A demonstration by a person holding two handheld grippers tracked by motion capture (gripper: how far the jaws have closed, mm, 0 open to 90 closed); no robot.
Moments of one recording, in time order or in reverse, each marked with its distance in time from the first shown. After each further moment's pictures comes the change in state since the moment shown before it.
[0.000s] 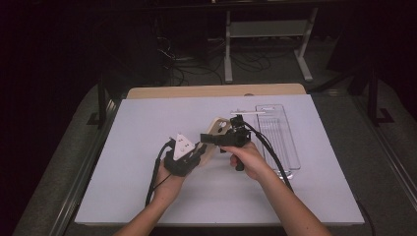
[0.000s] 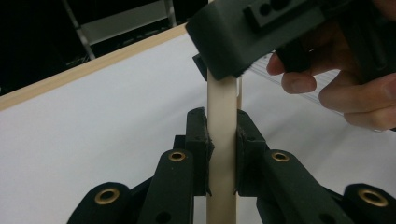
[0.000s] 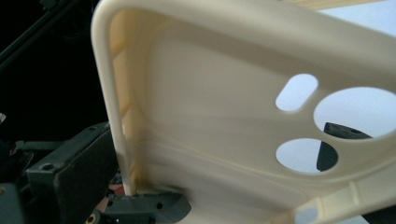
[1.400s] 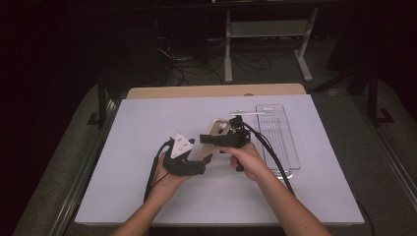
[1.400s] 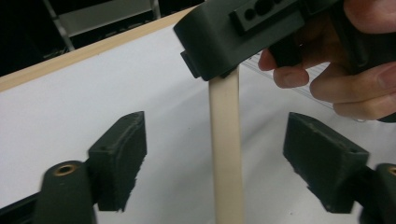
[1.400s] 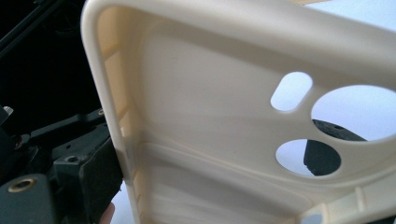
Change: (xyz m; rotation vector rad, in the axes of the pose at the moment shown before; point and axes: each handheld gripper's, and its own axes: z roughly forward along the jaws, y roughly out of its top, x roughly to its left) left arm 0.012 -0.005 0.000 0.038 -0.082 -0.017; right arm -0.001 -0.002 0.002 0.017 -0.019 -0.002
